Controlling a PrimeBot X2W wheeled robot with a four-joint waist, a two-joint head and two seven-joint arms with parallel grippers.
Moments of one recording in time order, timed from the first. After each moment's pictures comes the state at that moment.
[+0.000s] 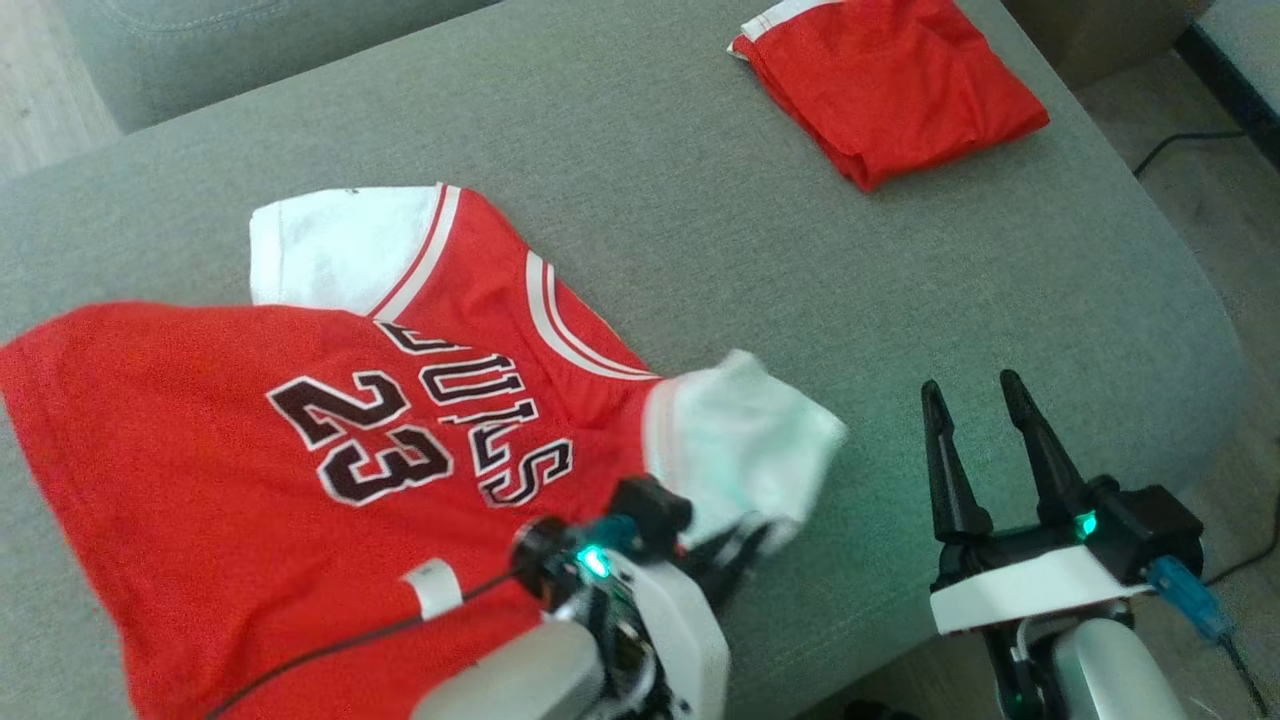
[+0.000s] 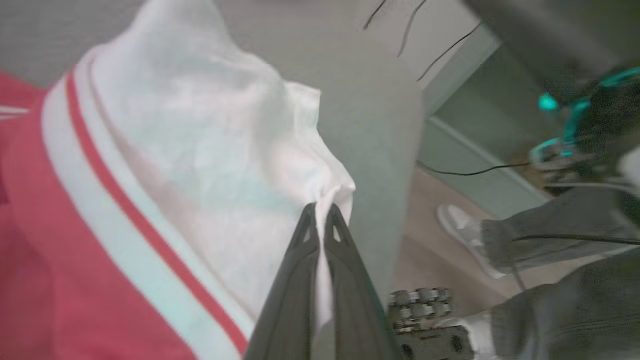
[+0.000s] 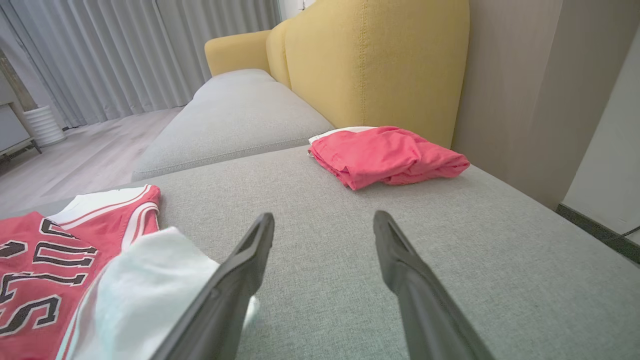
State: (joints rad) left arm -0.46 0.15 -1.08 0.33 -0.75 0.01 0.17; right arm -0.04 -0.05 0.12 0.18 0.18 0.12 -0.25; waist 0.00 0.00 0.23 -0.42
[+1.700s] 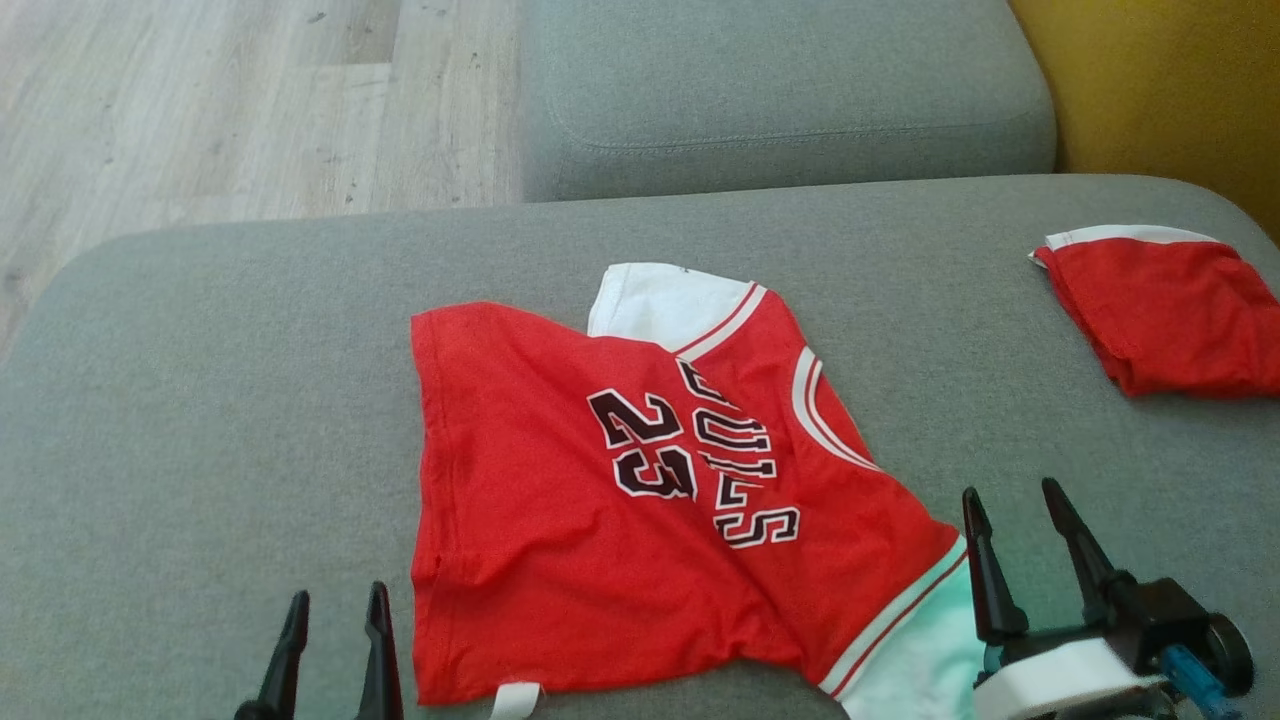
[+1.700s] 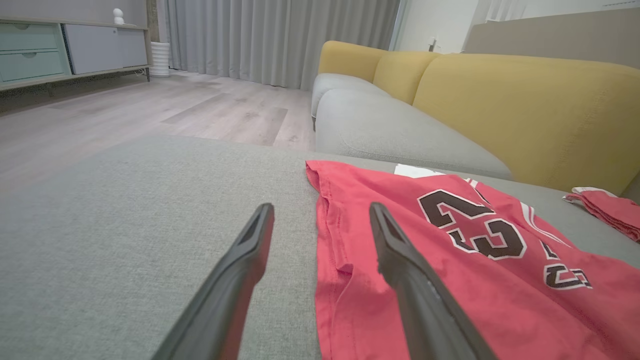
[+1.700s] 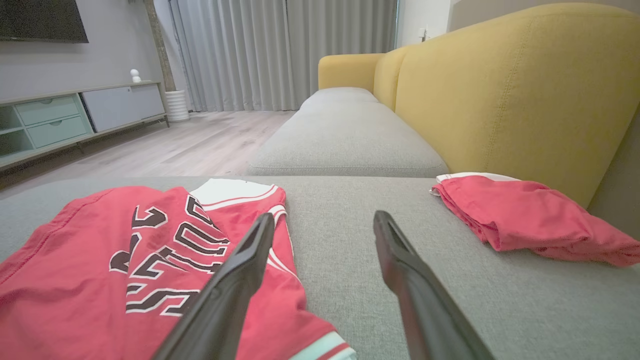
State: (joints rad) left arm 0.23 0.20 -0.26 0.08 -0.41 0.10 -0.25; right arm 0.10 -0.04 0.03 0.21 0.04 0.12 -0.25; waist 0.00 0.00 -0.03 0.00
